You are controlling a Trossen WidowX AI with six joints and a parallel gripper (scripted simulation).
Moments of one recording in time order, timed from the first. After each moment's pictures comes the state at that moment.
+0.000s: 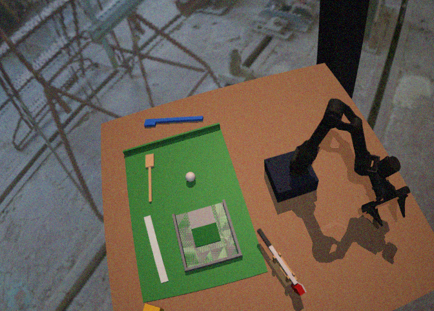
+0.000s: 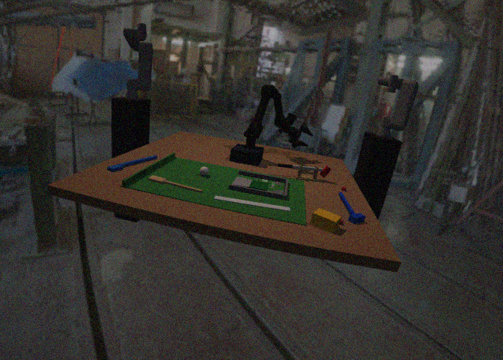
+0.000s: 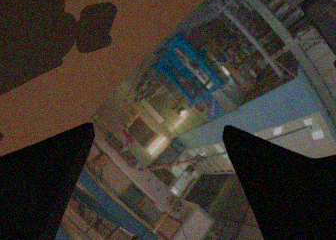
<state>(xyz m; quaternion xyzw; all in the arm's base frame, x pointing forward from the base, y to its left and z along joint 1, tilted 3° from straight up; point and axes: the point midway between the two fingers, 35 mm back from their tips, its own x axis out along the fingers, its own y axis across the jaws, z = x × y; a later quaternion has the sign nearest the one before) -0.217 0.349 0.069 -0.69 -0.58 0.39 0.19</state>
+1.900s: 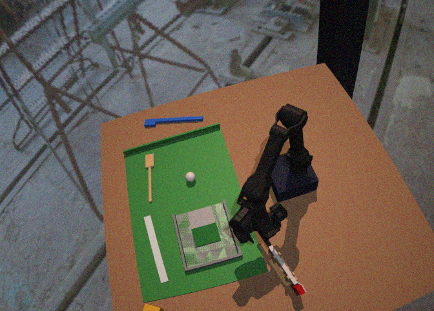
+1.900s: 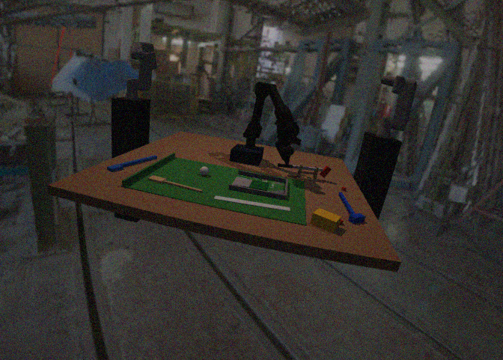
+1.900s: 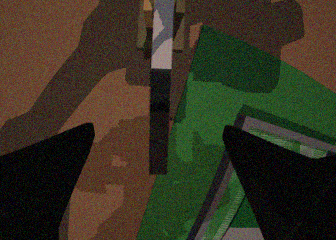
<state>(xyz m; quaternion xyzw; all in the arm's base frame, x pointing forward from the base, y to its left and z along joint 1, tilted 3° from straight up) 0.235 0.213 0.032 -0.49 0.39 0.61 0.49</state>
